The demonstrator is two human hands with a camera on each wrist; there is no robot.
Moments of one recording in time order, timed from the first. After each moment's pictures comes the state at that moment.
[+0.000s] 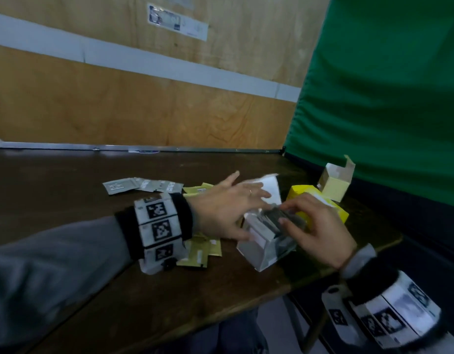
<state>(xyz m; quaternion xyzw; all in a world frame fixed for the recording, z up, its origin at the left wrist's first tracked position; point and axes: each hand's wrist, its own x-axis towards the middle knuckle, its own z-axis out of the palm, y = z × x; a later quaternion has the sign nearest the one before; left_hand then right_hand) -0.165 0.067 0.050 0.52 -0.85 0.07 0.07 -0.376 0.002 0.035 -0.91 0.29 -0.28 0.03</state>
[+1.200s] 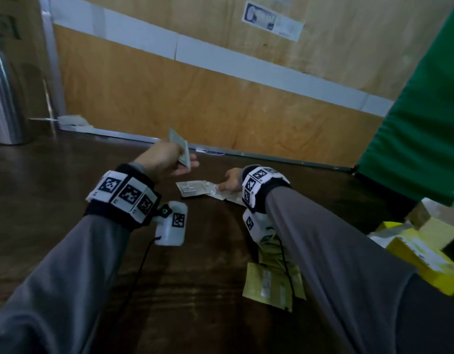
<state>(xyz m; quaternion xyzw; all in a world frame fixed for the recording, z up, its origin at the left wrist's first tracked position) 0.076 0.103 0.043 0.62 -0.19 -0.33 0.69 -0.005 -0.050 0.027 -0.92 0.34 0.17 0.00</state>
